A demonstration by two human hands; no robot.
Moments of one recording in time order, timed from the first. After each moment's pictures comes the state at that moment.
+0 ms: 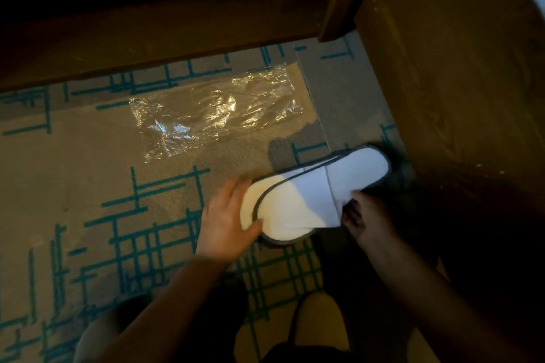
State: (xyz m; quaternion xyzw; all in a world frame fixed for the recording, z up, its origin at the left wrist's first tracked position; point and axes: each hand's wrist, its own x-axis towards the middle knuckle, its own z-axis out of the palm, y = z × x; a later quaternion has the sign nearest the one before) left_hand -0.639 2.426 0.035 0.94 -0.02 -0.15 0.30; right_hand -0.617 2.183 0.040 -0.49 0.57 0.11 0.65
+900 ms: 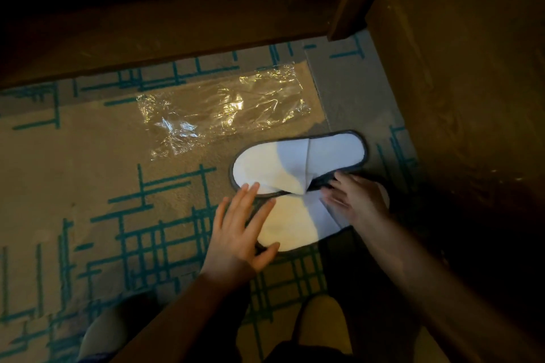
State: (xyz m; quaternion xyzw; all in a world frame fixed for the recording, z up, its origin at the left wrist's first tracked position) left_hand -0.664 2.423 0.029 0.96 -0.17 -0.05 0.20; right_hand -0.585 2.215 0.071 -0.55 0.49 0.17 0.65
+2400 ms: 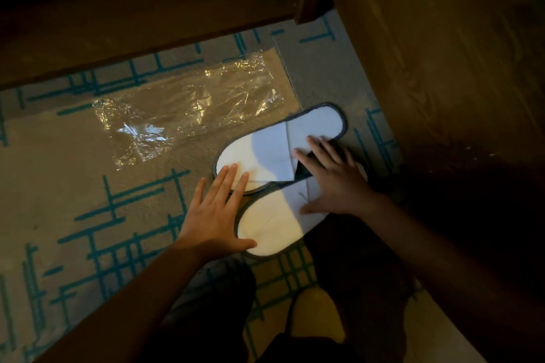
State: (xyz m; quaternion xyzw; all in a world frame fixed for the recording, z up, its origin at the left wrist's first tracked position) left_hand -0.612 2.429 0.024 0.94 -0.20 -0.26 0.09; right_hand -0.576 2.170 0.034 -0.95 -0.14 0.29 0.05
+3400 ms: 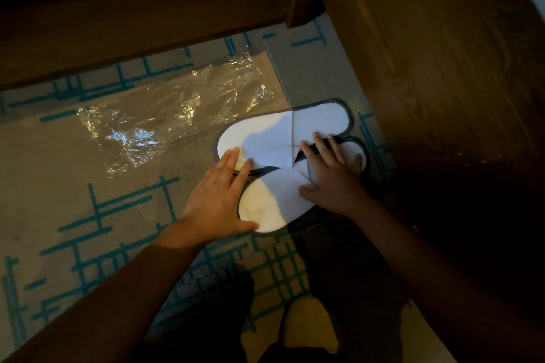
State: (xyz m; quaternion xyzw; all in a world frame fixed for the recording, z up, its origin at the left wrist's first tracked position) left_hand -0.573 2.408 0.026 0.93 -0.24 -0.25 0.12; right_hand -0.569 2.165 0.032 -0.96 -0.02 0.26 0.11
